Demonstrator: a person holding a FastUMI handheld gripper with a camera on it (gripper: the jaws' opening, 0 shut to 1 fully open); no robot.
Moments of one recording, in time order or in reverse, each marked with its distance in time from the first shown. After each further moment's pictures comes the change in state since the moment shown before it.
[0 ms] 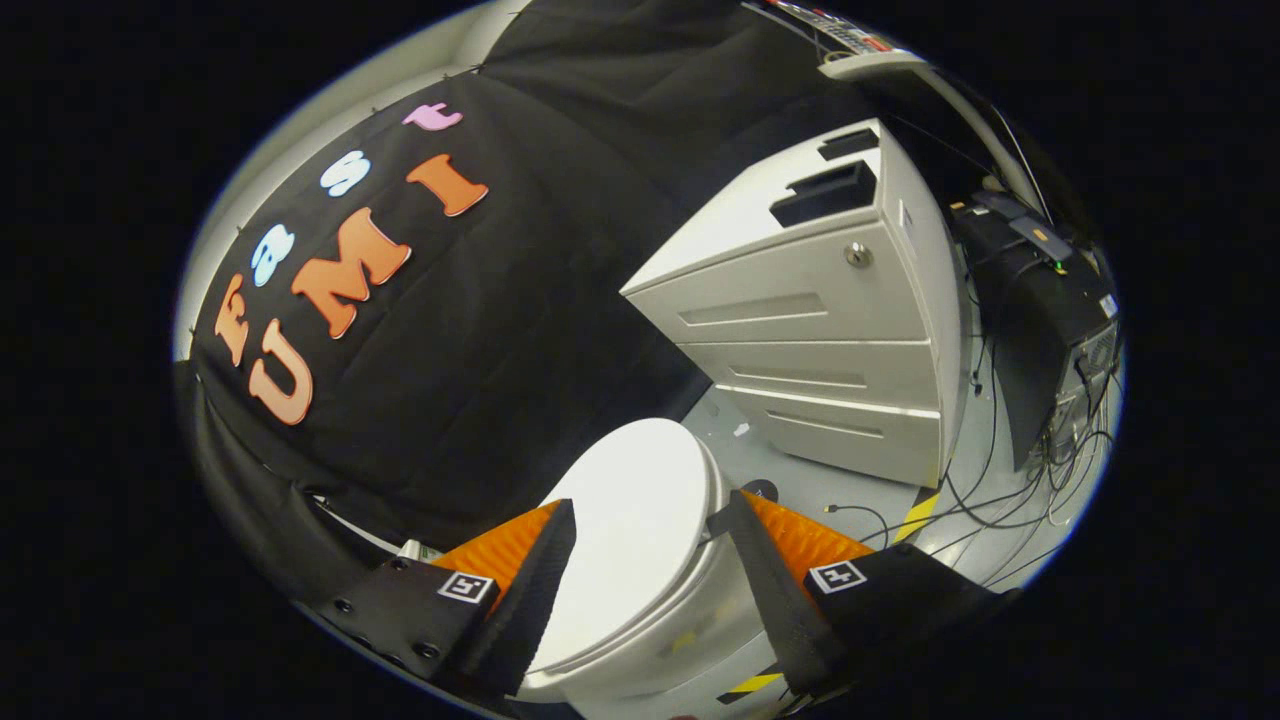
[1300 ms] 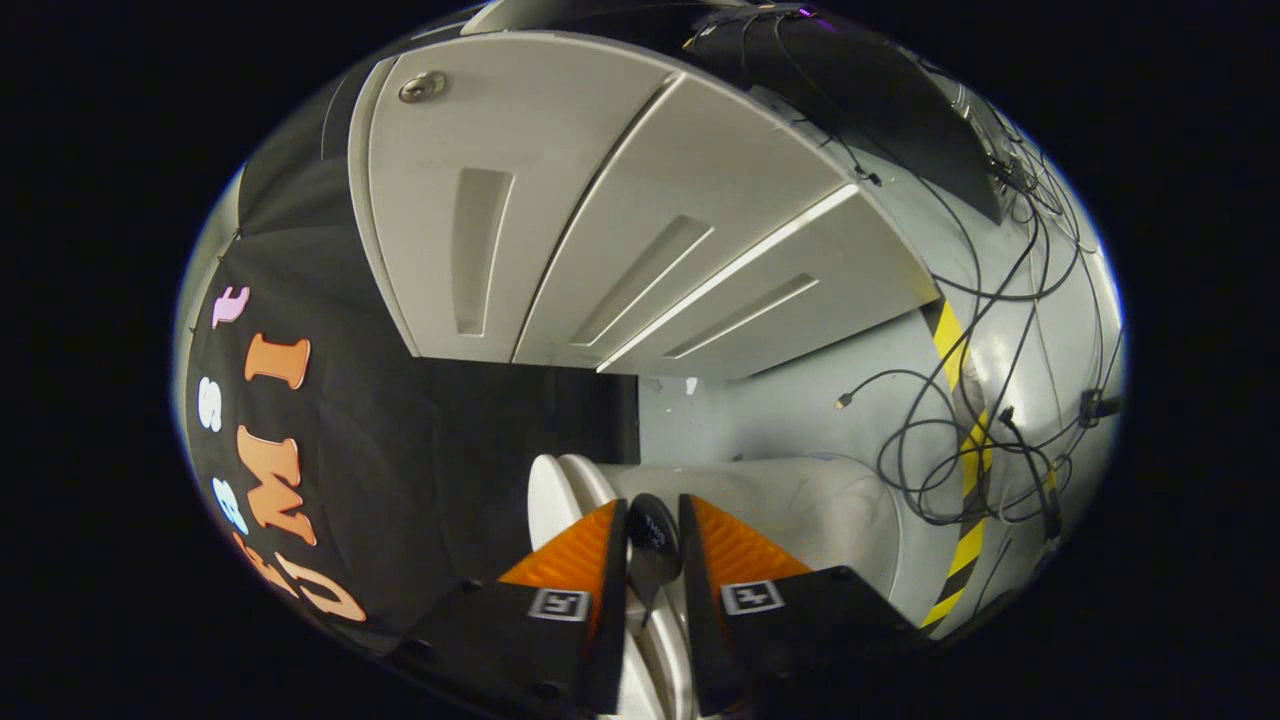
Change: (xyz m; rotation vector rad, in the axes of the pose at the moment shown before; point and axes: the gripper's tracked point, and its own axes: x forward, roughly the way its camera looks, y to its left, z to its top) arm 0.112 -0.082 -0.046 0.663 0.085 -0.084
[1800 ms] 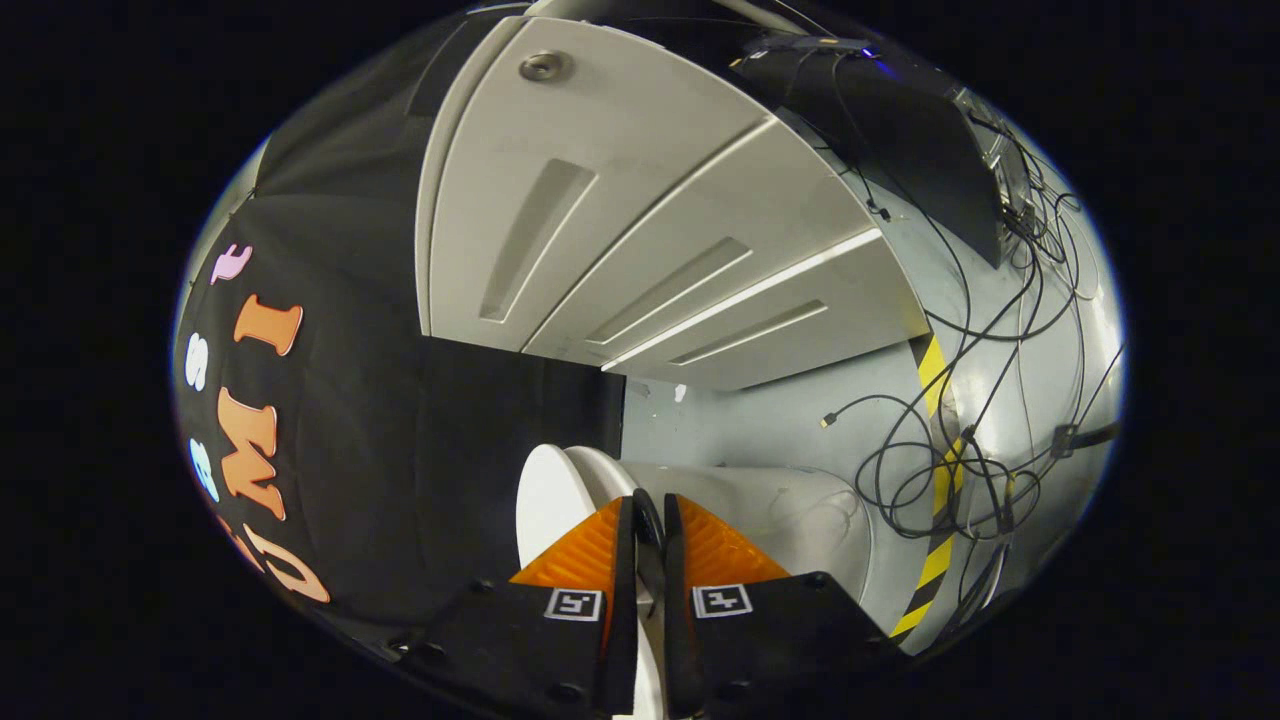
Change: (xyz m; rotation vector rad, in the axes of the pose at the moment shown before) arm -0.012 0.022 0.000 -0.112 -0.057 -0.069
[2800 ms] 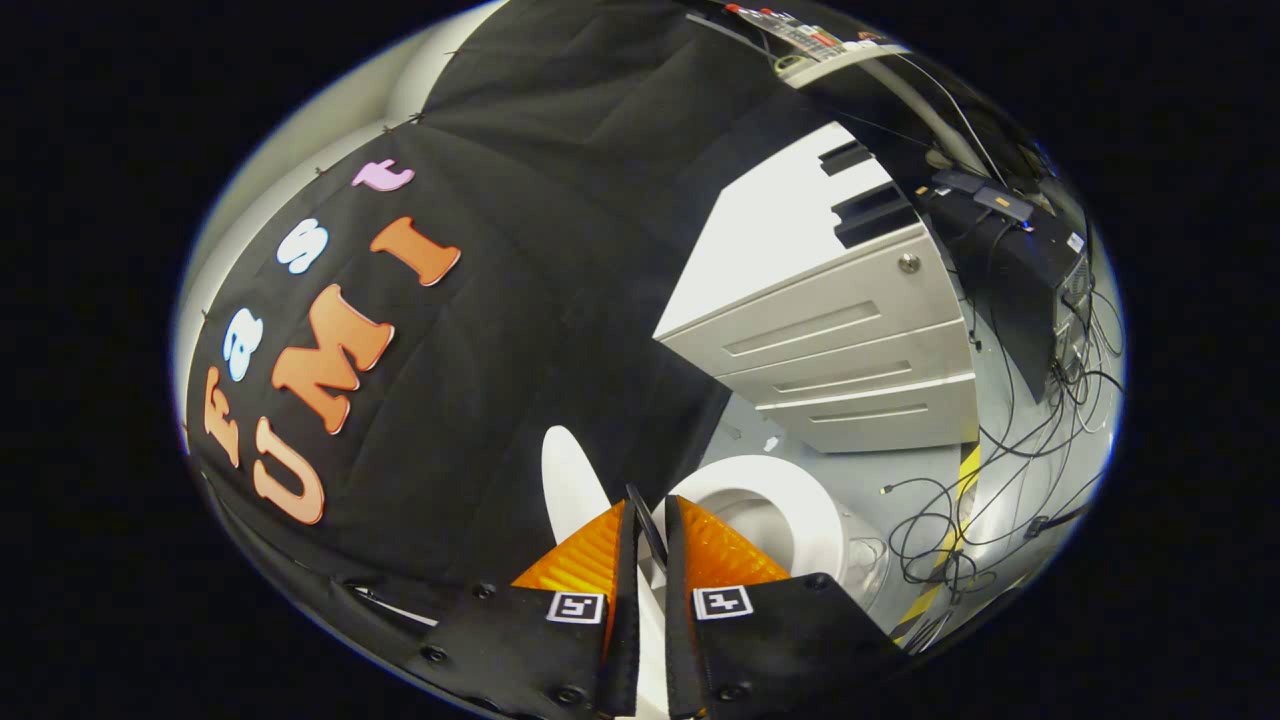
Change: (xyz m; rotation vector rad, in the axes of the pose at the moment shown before) arm -0.128 0.200 -0.038 -0.357 -0.254 0.203
